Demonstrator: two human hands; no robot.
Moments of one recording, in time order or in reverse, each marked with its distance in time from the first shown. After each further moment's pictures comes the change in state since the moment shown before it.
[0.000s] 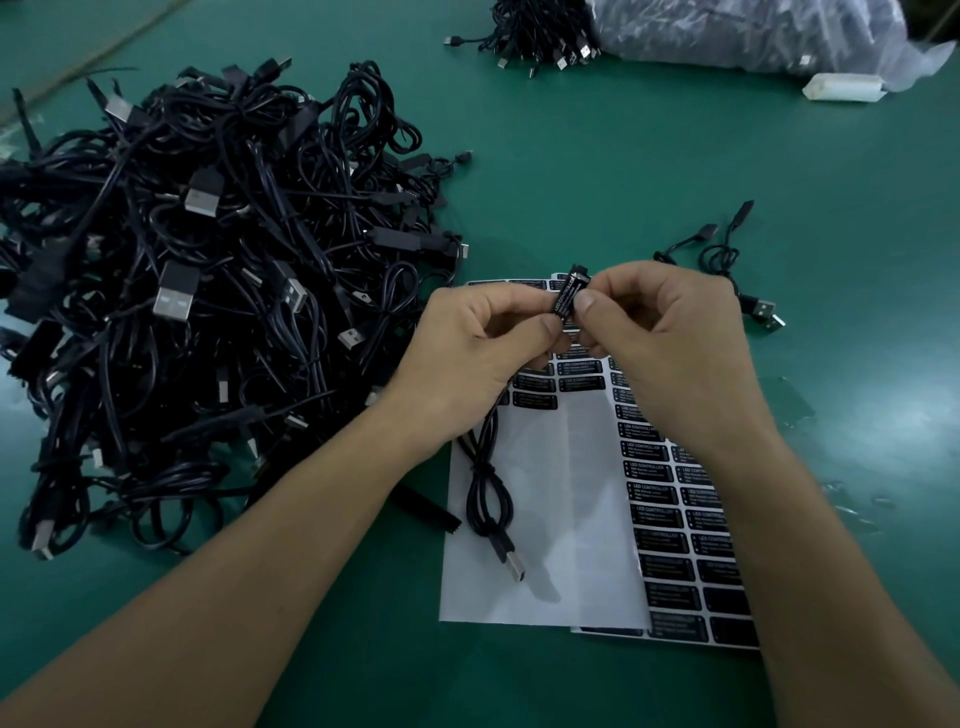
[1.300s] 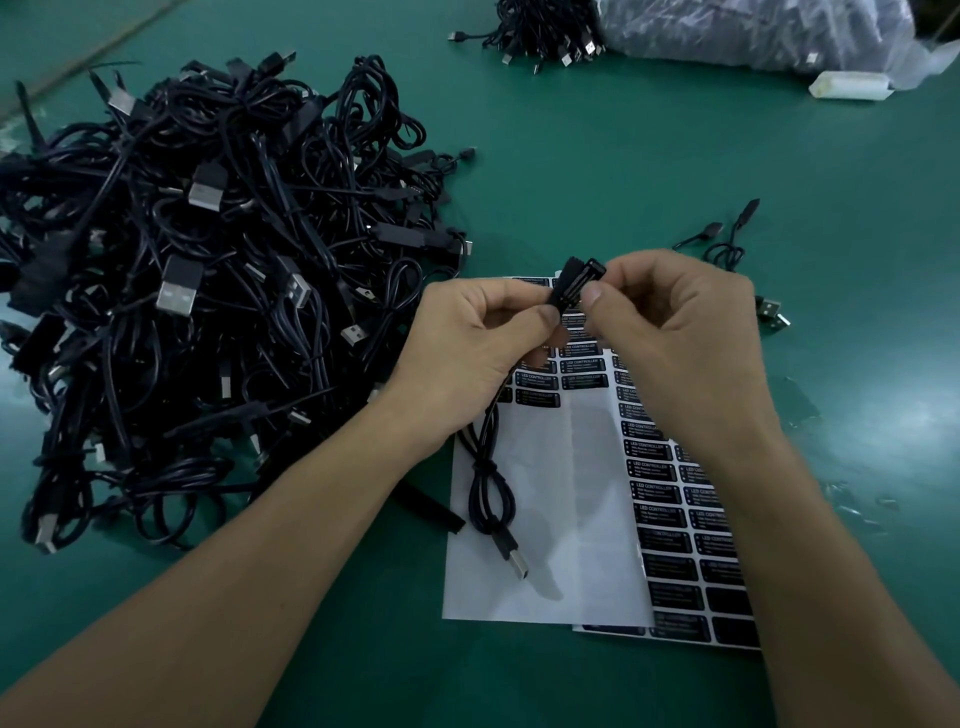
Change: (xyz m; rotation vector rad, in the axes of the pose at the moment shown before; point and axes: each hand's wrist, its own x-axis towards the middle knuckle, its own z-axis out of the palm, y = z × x) left_hand 0.001 0.001 0.000 -0.017 0.072 -0.063; right_hand -0.003 -0.004 0.001 0.057 0.047 -0.036
